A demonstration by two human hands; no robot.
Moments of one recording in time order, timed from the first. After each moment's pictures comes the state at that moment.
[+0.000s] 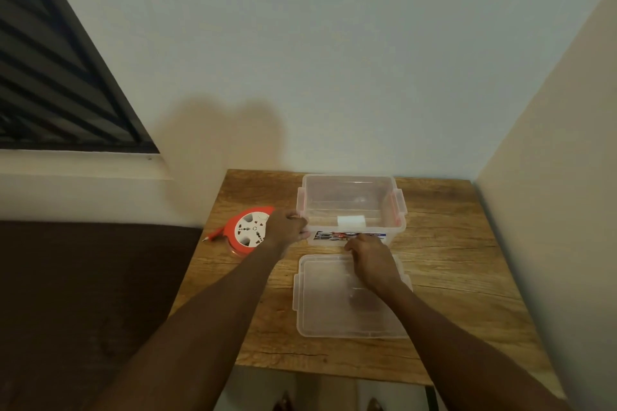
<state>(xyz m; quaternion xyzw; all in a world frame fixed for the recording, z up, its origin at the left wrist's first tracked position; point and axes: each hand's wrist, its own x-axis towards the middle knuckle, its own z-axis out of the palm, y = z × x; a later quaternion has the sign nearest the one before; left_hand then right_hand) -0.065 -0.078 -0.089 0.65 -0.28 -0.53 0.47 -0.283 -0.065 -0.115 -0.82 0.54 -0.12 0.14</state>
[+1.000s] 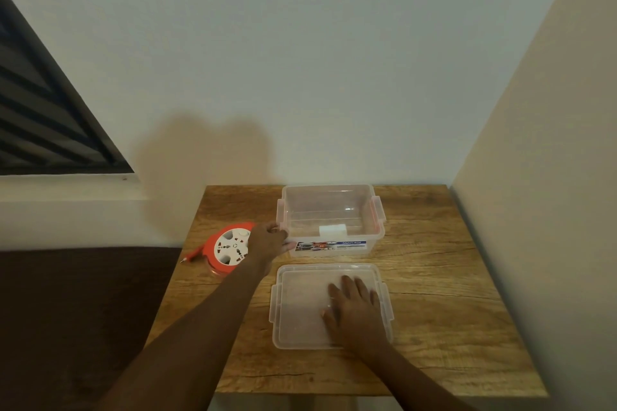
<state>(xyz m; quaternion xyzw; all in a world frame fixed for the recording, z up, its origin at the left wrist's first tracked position) -0.072 -0.087 -0.095 0.64 -0.25 -0.53 0.49 -0.294 0.004 -0.170 -0.79 0.59 0.00 0.16</state>
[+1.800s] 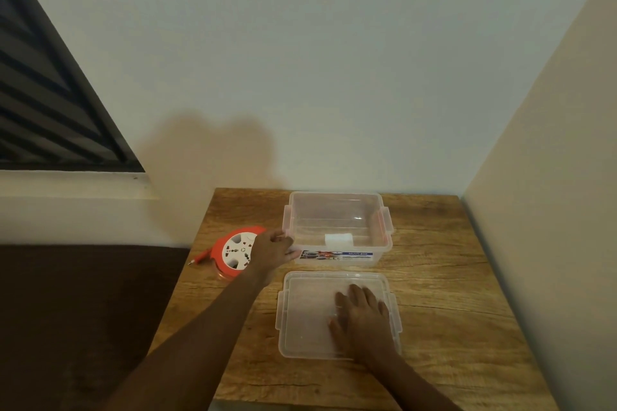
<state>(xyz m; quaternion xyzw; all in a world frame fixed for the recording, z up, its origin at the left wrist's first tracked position) -0.062 -0.073 -0.093 0.62 -0.29 -0.54 0.49 -0.290 0.002 -0.149 -0.79 0.59 0.02 0.16</state>
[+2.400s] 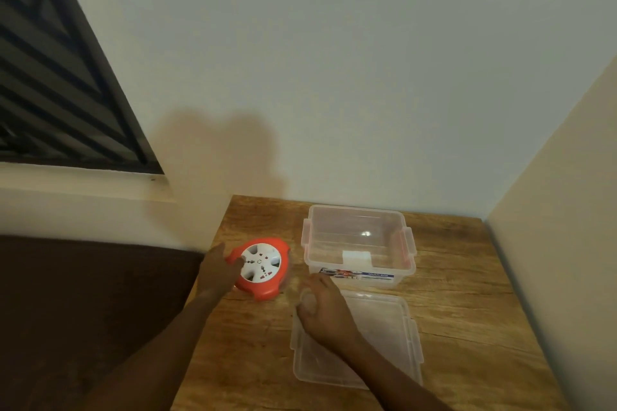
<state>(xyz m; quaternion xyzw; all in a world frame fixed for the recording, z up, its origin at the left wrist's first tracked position) 0.068 -0.047 -0.125 0.84 -0.37 -0.26 0.29 -0.186 -0.030 -0.102 -0.79 0.50 -0.17 0.32</state>
